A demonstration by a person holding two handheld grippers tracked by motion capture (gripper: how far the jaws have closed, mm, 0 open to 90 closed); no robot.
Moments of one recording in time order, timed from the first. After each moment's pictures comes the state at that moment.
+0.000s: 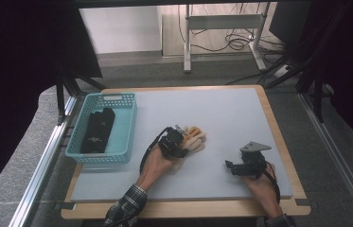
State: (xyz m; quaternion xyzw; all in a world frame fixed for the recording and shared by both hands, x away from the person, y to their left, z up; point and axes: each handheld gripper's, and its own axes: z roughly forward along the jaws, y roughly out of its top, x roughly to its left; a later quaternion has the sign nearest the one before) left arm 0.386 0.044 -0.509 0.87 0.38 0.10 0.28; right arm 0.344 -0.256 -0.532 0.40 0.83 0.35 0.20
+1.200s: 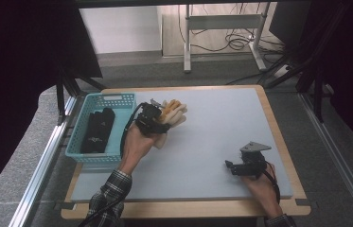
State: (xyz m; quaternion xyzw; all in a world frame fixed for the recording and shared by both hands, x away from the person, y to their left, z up) left arm 0.403 0.113 -0.423 0.83 0.45 0.15 0.31; right arm 0.344 -0.256 -0.532 0.40 0.83 0.35 0.20
